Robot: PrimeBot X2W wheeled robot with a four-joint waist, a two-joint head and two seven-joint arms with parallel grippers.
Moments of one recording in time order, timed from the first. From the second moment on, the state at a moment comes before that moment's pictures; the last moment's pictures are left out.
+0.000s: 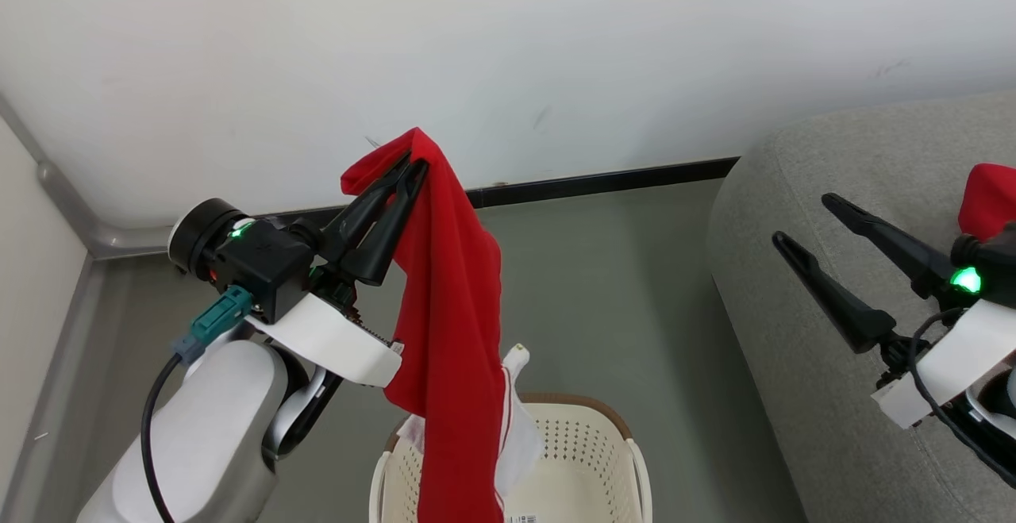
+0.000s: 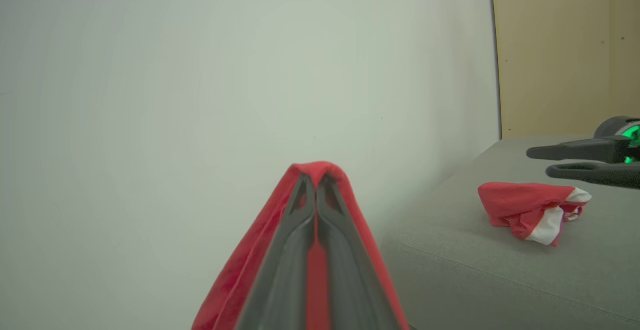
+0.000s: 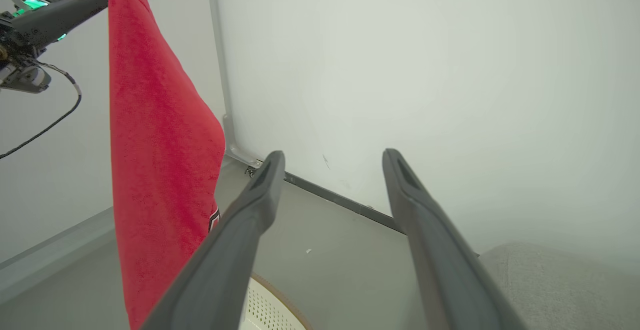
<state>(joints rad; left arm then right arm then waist) -0.54 0.26 -0.53 0.04 -0.45 -0.05 -0.20 -0.42 -0.71 0.62 -0.05 0.68 0.13 -0.26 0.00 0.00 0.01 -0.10</state>
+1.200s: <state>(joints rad) -0.51 0.26 -0.51 0.07 -0.46 -0.02 -0.19 0.02 -0.56 0.25 -0.21 0.50 0.13 -0.26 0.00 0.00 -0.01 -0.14</state>
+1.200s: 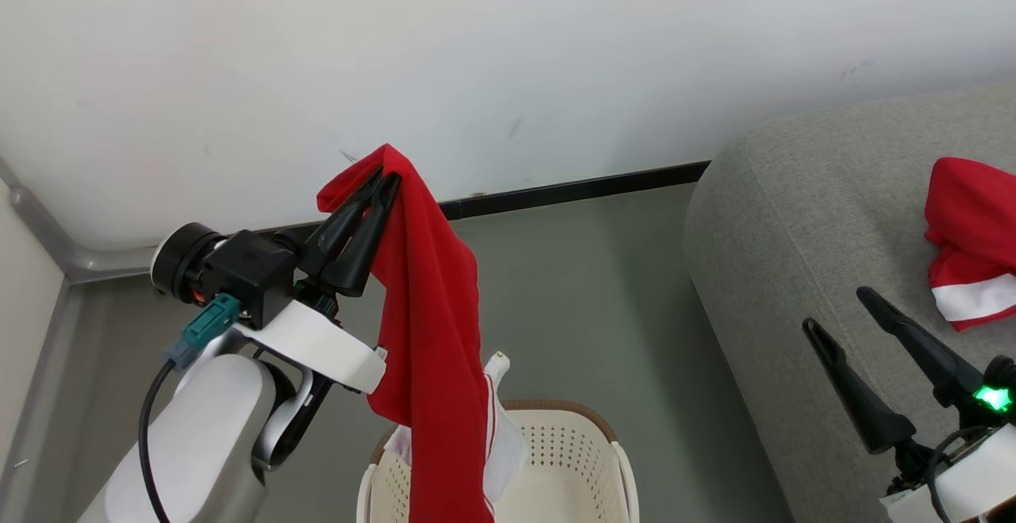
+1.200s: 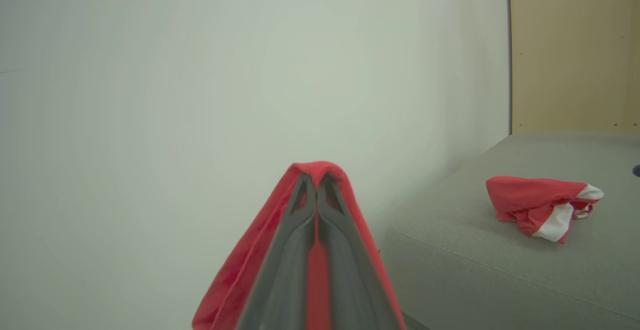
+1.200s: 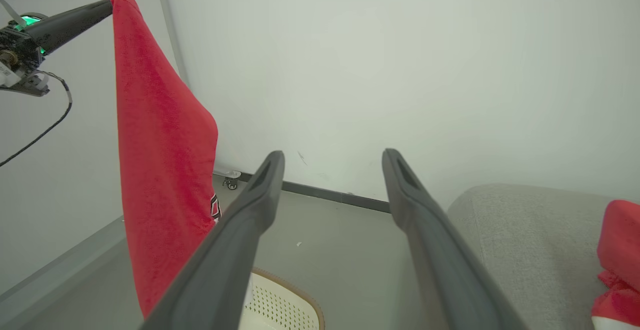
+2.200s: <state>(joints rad) -0.64 0.20 -0.57 0.07 -0.43 0.01 -0.13 -0.23 -0.39 0.66 -0.02 0.37 0.13 -0.26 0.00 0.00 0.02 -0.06</state>
